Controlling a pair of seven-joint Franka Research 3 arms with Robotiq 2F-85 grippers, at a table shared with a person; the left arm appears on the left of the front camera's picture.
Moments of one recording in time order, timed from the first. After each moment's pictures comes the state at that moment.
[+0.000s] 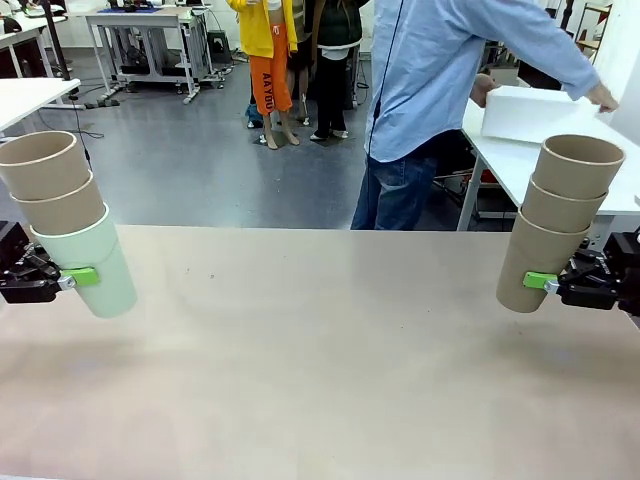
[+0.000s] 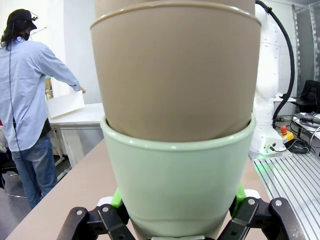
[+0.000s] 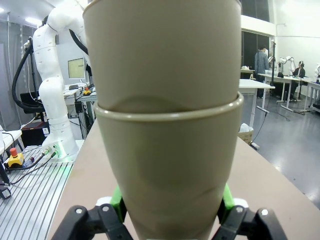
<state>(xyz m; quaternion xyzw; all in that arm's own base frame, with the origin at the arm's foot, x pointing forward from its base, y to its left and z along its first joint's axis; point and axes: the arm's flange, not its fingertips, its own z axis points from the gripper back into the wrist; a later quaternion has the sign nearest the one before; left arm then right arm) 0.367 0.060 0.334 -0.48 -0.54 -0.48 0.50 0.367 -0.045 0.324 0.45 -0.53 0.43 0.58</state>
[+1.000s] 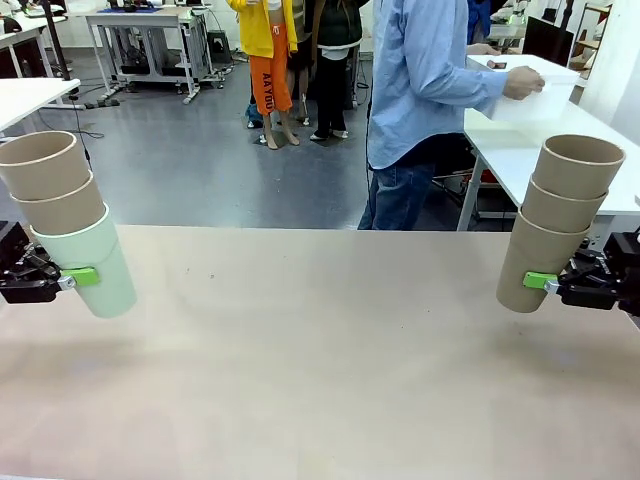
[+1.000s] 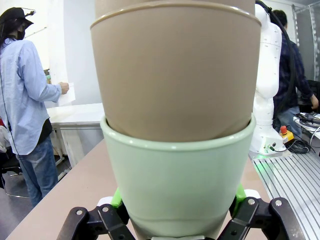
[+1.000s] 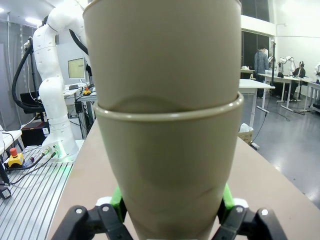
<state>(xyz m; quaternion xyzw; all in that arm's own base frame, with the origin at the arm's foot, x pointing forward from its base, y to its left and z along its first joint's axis) 0.367 0.060 0.334 -0.48 -0.54 -0.48 0.50 0.367 -0.045 0.324 0.45 -0.53 0.43 0.58</state>
